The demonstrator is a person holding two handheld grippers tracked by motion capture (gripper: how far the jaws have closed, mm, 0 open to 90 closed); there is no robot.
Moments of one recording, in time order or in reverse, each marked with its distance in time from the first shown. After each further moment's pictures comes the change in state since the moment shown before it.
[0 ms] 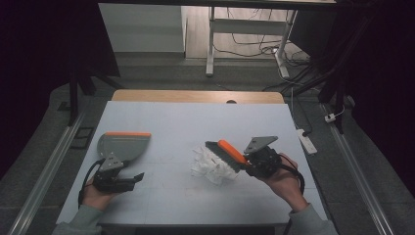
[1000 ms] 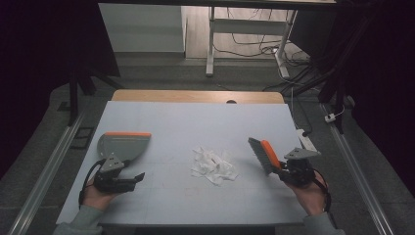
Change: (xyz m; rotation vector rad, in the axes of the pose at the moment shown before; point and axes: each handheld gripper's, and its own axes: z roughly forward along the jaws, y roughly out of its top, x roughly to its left) left arm -0.004 0.002 -0.001 -0.012 0.008 0.015; right arm -0.043 -0.107 -0.008 -0.068 -0.183 0.320
